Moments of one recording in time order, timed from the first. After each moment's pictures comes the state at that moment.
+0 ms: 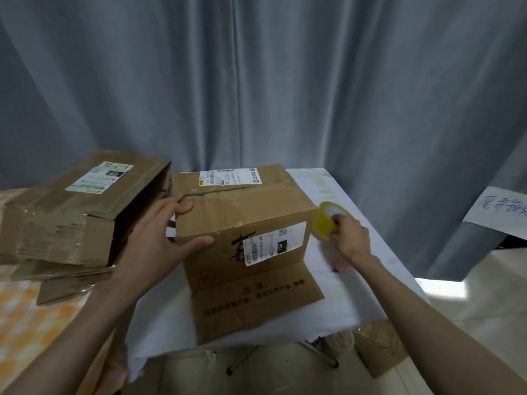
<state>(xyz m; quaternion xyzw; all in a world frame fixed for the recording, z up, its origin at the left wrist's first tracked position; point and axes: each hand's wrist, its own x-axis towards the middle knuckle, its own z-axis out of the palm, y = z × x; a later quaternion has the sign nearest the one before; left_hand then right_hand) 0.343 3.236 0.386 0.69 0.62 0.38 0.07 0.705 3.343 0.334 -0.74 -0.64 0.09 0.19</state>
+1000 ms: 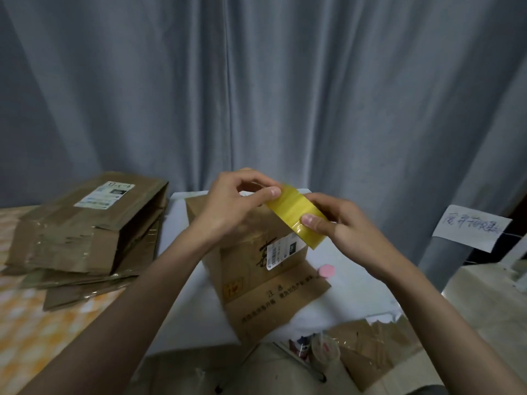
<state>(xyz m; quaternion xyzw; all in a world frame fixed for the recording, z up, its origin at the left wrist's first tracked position) 0.463 3.219 0.500 0.71 0.41 0.50 0.28 0.674 3.190 0.495 -0.47 -0.75 0.28 0.38</state>
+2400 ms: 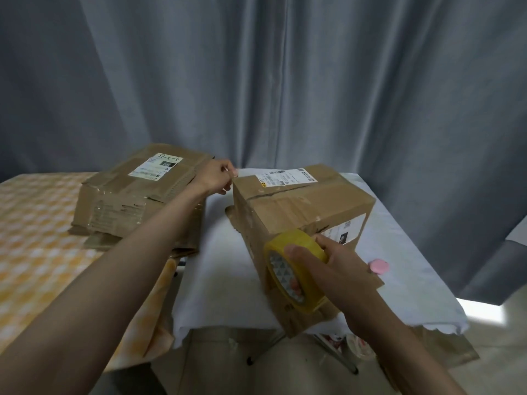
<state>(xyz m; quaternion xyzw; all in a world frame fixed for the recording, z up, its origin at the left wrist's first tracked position) 0.315 3.366 0.416 0.60 0.66 0.37 0.25 0.583 3.185 0.407 -0.51 -0.62 0.47 0.37</state>
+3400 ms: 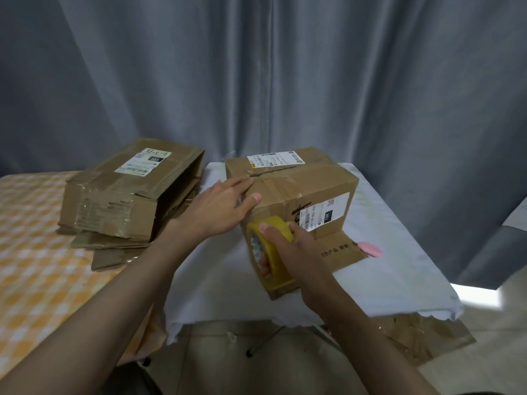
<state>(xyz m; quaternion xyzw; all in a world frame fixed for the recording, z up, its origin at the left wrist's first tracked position) 0.368 3.276 0.410 0.76 0.63 0.15 0.04 0.553 3.205 0.383 -0.47 -0.55 0.56 0.40</state>
